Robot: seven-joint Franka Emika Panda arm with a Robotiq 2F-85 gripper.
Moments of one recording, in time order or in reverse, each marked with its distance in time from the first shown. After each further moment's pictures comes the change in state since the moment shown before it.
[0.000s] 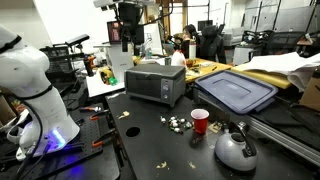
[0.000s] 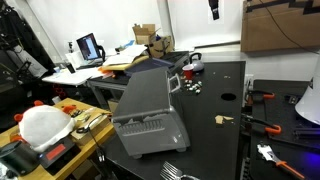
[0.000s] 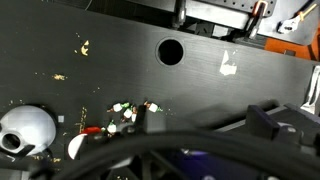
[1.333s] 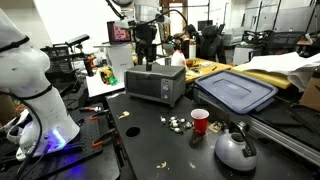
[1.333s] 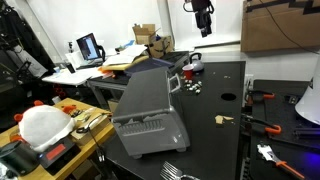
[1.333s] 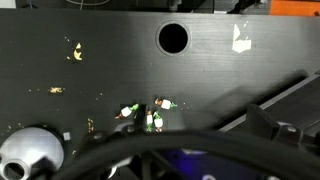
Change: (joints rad) arm -0.034 0.220 0.002 0.029 0.059 0.153 0.141
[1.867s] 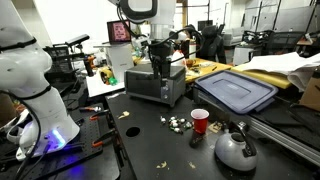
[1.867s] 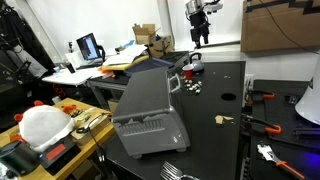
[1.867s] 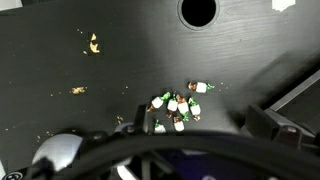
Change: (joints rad) arm -0.077 0.196 0.000 0.039 0.004 0.197 0.095
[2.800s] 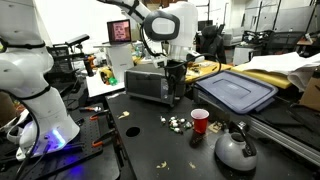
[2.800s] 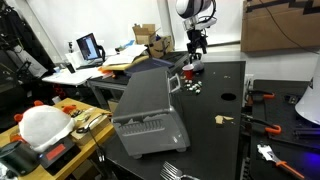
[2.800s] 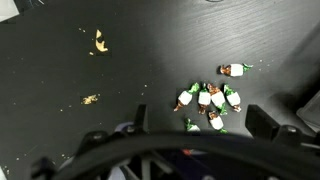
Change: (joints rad) arm -0.059 0.288 0.002 0.170 0.042 0.046 0.102
